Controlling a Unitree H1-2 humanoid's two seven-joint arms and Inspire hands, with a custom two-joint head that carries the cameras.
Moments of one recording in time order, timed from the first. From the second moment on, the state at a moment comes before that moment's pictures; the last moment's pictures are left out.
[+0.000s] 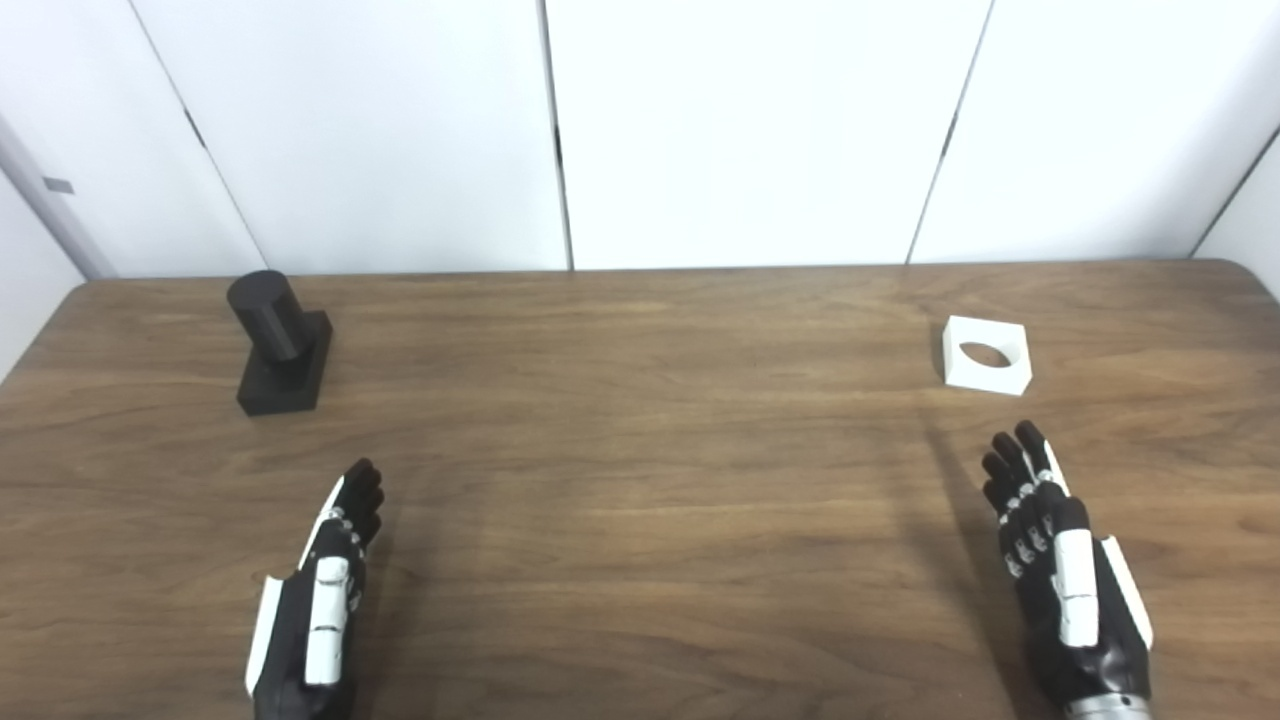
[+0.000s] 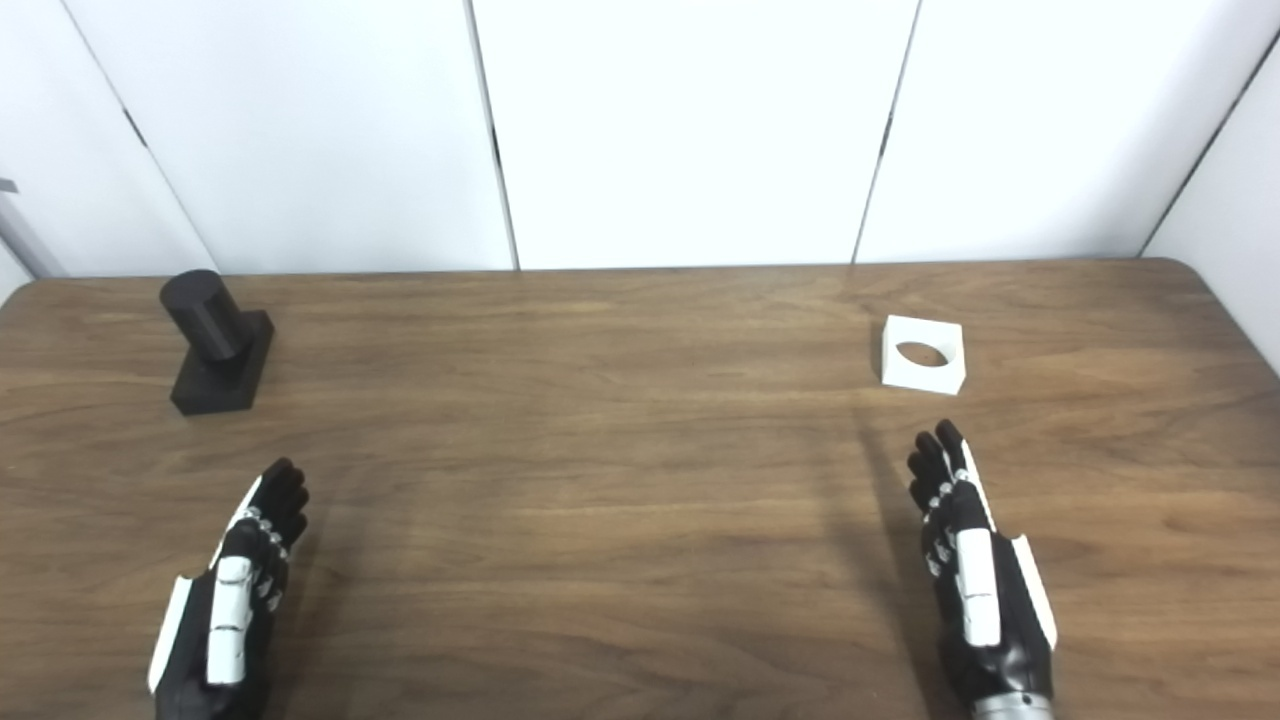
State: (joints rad) left arm 0.31 0.13 0.03 -0.23 -0.13 -0.17 -0.01; right arm 0.30 -0.14 -0.07 -0.24 0.22 -0.15 0.03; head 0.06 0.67
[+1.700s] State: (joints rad) left arm 0.29 0.12 -0.07 -0.20 0.07 -0.24 0.10; right arm 0.25 -0.17 -0.16 -0.16 0.25 -0.20 0.11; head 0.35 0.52
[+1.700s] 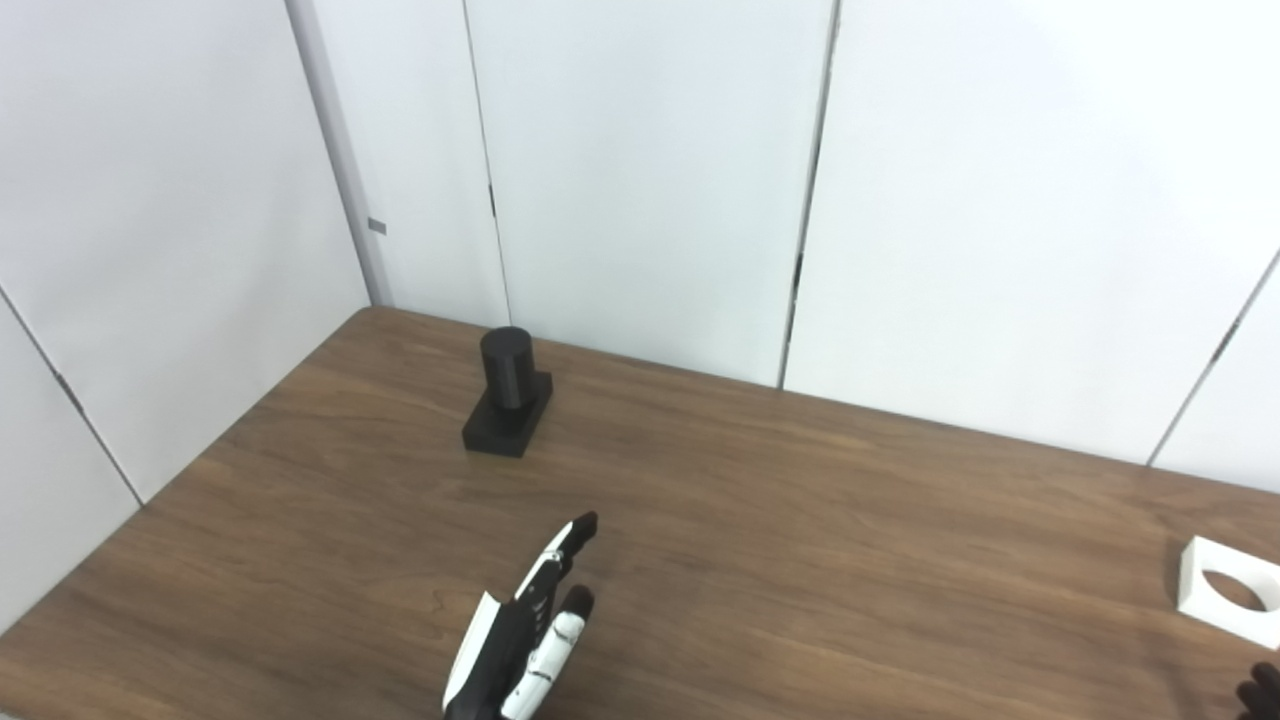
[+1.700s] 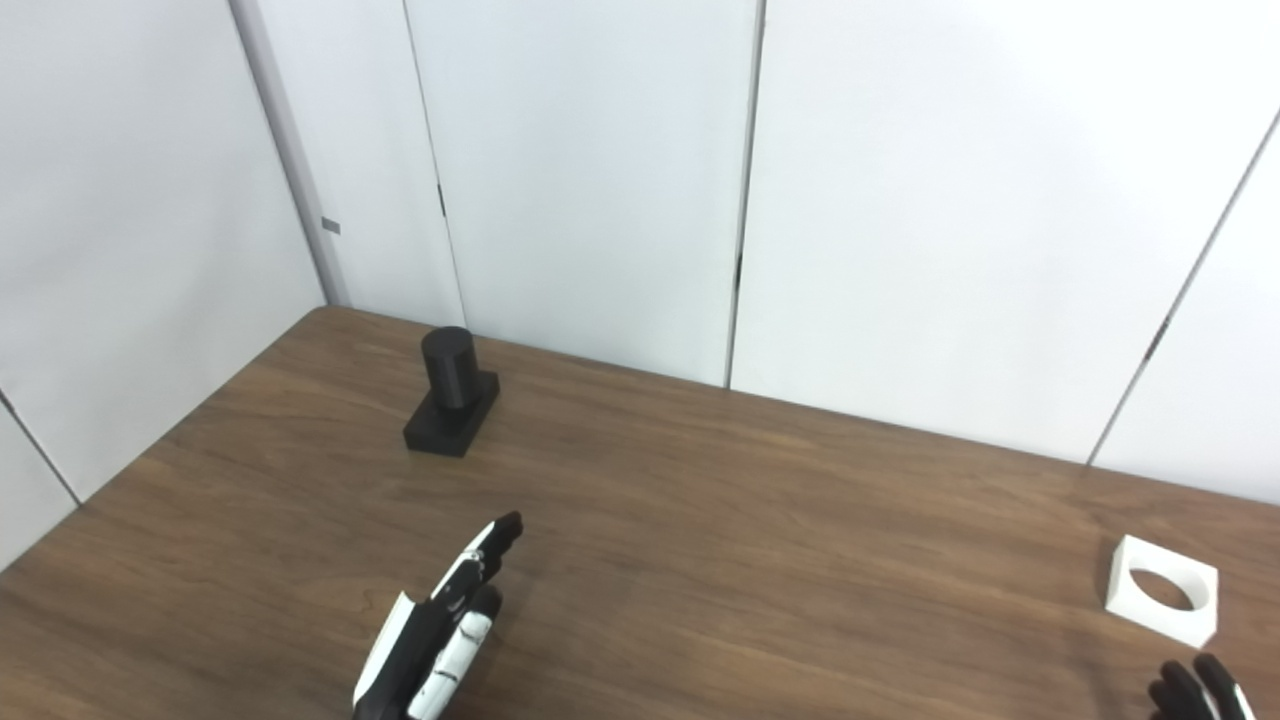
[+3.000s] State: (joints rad) left arm -0.07 0.20 0.06 -0.15 1.00 0.46 0.20; right arm 0.27 -0.15 -0.15 -0.20 0.23 -0.17 0.09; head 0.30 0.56
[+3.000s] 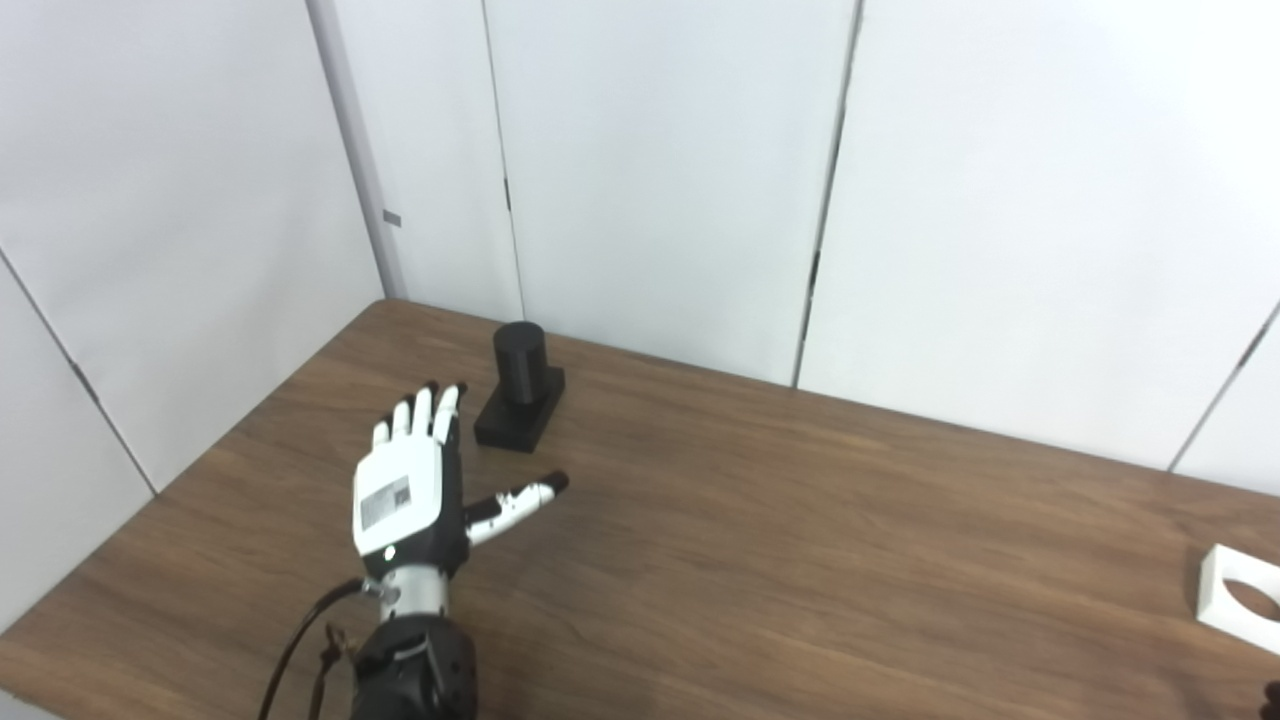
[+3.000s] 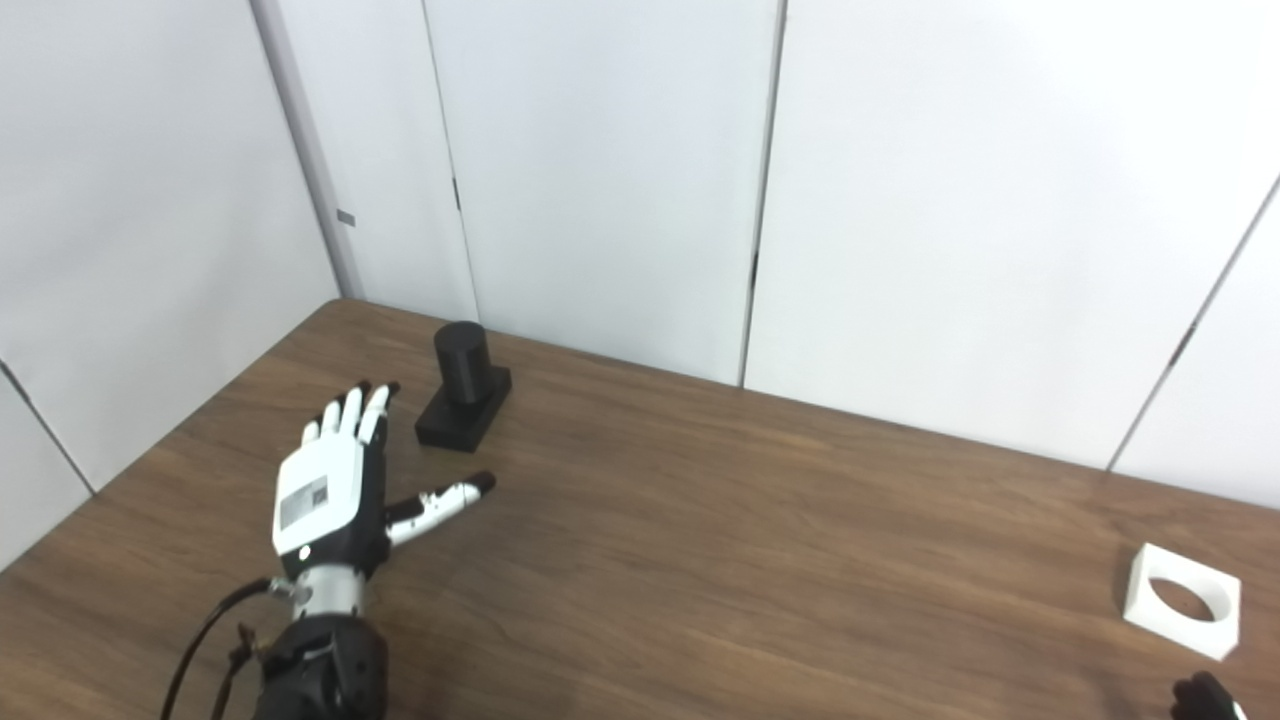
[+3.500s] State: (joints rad) left arm -0.26 0.21 0.14 0.12 1.18 0.47 0.08; right arm 0.28 -0.14 -0.14 -0.21 0.23 -0.17 0.09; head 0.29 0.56
